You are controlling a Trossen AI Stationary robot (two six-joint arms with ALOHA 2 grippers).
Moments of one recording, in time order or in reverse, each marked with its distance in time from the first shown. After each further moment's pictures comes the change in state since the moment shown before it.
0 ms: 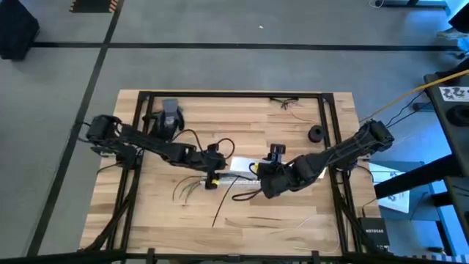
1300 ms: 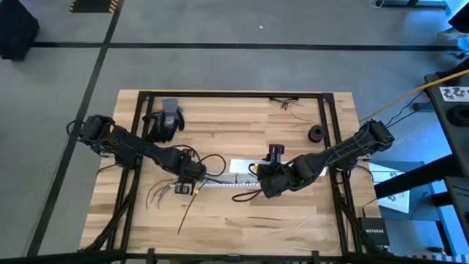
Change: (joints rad) left arm -0.118 -0.127 0.071 -0.859 -0.015 -0.076; right arm -0.001 0.001 -0.003 -0.011 -0.028 -0.061
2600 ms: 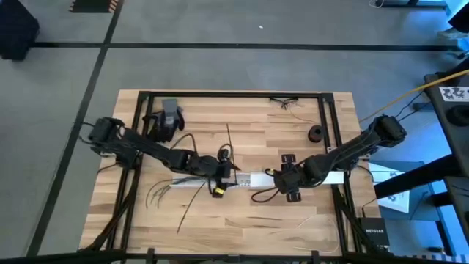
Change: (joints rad) left arm 0.035 0.171 0.020 1.095 -0.011 0.188; right arm 0.000 -0.178 -0.502 0.298 -0.359 0.018
